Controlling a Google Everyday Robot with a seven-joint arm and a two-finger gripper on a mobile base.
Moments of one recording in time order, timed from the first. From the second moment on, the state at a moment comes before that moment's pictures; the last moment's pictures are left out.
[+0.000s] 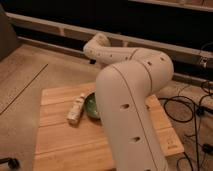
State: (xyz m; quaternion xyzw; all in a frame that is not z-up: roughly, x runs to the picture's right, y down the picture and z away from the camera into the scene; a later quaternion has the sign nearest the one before) arm 0.040 -0.092 0.868 -0.05 0.27 0.62 0.74
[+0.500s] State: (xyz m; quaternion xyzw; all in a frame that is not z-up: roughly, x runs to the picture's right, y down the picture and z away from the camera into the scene) arm -0.046 -0.079 0.829 -0.07 0.22 0.58 0.78
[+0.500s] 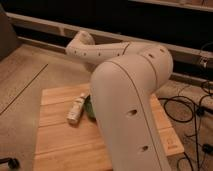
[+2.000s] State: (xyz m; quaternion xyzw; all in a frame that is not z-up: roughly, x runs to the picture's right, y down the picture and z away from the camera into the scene) arm -0.069 0.041 0.841 -0.14 0.25 0.53 0.80
